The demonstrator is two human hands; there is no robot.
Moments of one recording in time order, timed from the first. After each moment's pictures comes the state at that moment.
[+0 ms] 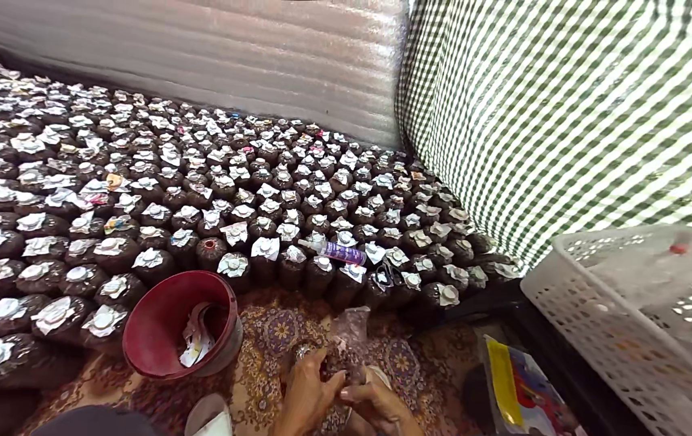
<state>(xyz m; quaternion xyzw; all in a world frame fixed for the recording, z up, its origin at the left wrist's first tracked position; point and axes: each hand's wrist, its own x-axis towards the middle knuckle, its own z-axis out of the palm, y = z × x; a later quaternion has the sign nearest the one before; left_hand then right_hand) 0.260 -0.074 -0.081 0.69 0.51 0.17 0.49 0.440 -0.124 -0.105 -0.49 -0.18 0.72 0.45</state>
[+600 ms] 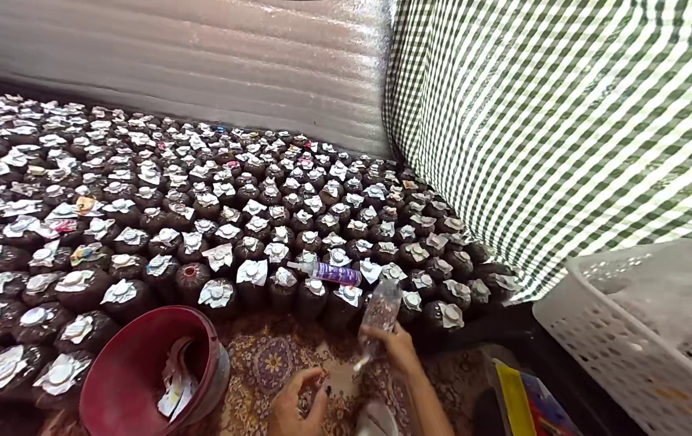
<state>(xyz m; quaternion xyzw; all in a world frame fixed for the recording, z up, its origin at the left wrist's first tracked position) 0.260 -0.062 -0.066 0.60 0.49 0.40 0.49 0.510 0.004 -0.085 -0.71 -0.21 0.43 0.51</state>
